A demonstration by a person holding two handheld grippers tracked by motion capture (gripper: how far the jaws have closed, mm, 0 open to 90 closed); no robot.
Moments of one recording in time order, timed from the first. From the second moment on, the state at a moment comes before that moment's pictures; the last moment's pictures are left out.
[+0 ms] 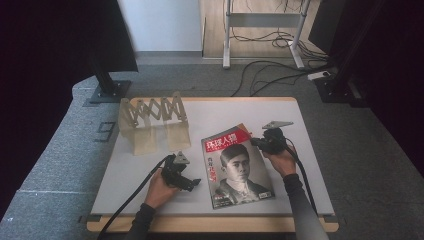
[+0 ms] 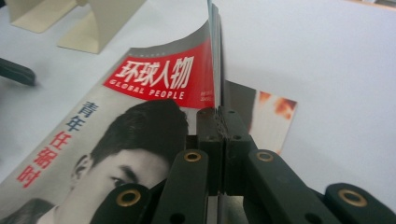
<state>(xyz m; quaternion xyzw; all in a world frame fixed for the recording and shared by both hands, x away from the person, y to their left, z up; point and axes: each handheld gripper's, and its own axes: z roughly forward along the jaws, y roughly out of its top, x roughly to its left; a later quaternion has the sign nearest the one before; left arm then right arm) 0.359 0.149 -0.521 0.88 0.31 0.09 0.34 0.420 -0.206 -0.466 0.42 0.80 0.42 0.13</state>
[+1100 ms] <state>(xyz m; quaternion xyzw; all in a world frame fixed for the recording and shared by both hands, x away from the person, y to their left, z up) 0.381 0.111 -0.512 0.89 0.26 -0.01 0.37 0.378 -0.199 -0.400 0.34 0.81 0.46 0.15</state>
